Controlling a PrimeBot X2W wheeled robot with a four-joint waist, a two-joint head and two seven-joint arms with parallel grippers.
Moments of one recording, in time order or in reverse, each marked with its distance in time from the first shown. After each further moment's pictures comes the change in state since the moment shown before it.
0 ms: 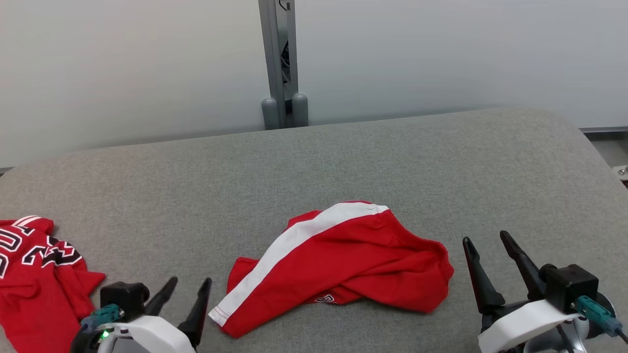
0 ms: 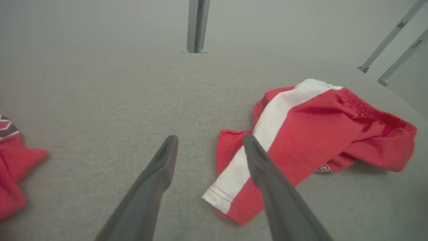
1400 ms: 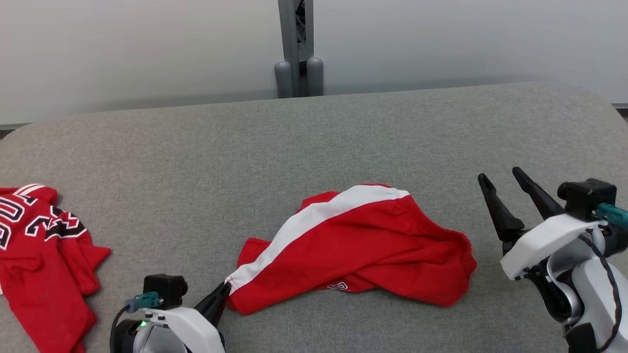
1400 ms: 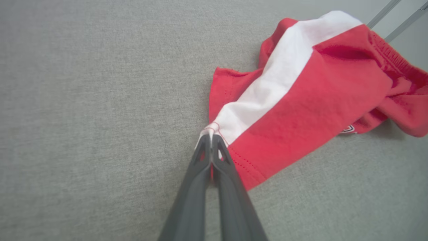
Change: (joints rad) left arm -0.145 -0.101 -0.124 0.309 -0.039 -0.154 0.004; right arm -0.367 -0.231 0.206 0.311 0.316 0.000 0.002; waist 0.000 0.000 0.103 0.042
